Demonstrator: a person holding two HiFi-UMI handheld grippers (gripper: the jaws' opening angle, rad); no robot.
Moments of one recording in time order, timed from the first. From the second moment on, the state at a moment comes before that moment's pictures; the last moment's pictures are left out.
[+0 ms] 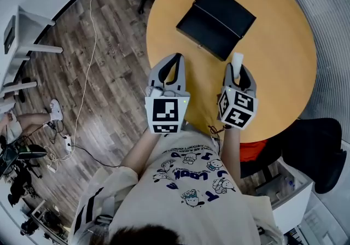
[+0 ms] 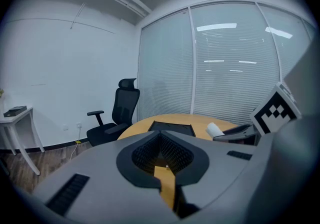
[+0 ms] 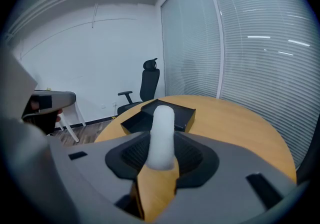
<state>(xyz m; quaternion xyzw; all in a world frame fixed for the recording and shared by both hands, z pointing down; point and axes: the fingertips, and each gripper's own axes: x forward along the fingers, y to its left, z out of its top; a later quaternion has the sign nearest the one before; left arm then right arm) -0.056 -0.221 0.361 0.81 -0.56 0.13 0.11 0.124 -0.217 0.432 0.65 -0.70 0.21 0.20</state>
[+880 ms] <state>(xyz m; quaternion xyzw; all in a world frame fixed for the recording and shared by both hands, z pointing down) -0.039 -0.302 0.415 0.84 -0.49 0.17 0.16 0.115 -0.281 0.483 0.67 -0.66 0.26 0.23</state>
